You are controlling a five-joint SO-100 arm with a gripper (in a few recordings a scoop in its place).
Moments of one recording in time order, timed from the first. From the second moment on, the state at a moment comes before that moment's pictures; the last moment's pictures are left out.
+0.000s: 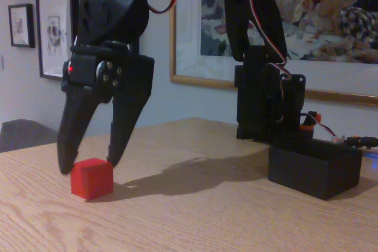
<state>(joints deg) 5.2 60.7 72.4 74.6 3.5</state>
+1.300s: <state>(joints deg) 25.8 106.5 92.2 98.3 22.0</state>
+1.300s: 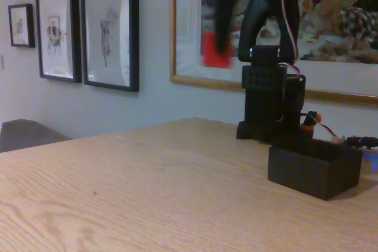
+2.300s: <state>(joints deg) 52.2 103.4 112.1 87.3 18.2</state>
